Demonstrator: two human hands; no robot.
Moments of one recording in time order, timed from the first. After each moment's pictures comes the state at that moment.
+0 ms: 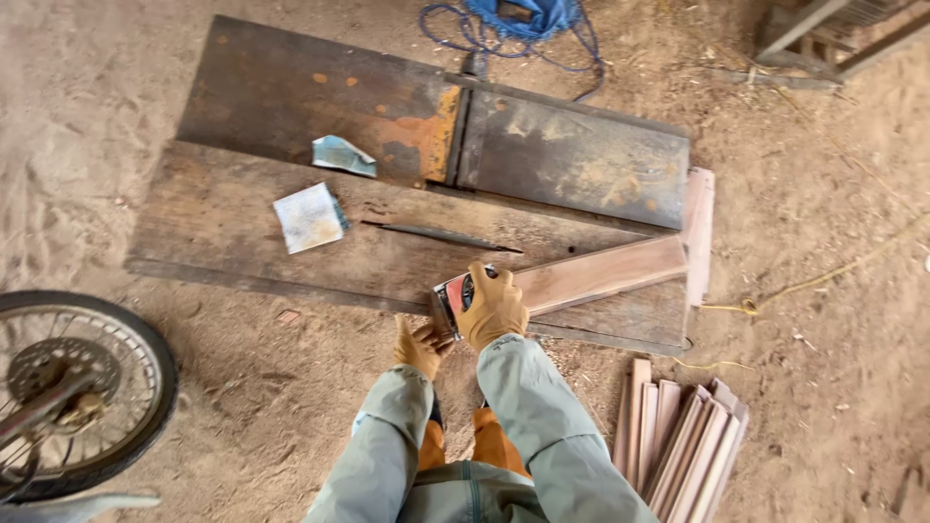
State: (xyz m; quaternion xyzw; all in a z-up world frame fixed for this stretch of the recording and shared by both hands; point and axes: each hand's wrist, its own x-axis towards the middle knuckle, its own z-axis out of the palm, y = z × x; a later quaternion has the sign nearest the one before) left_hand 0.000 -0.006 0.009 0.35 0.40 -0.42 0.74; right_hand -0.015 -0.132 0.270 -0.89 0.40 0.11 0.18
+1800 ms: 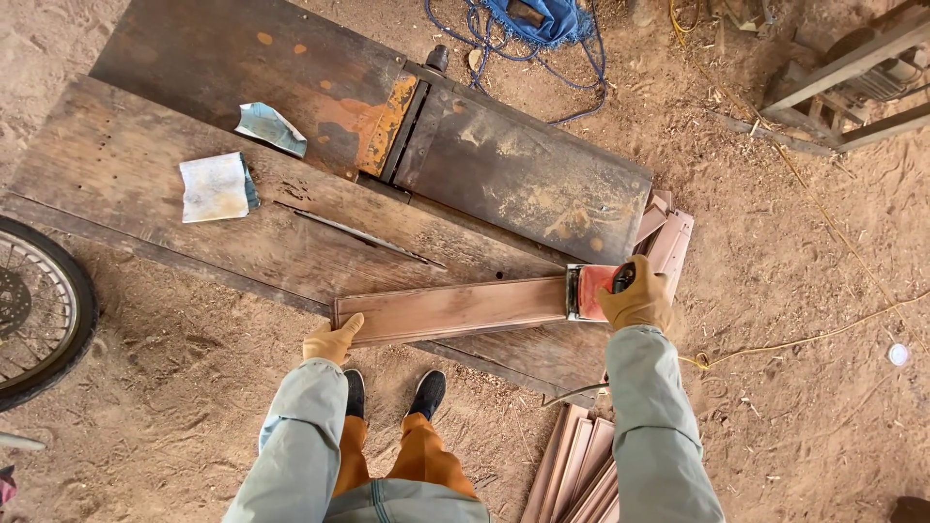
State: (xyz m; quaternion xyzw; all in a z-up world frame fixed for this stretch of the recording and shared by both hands) left_hand -0.009 -0.053 0.016 0.80 0.24 -0.37 0.41; right_hand -0.165 -0.534 0.210 -0.89 0.44 -0.04 0.09
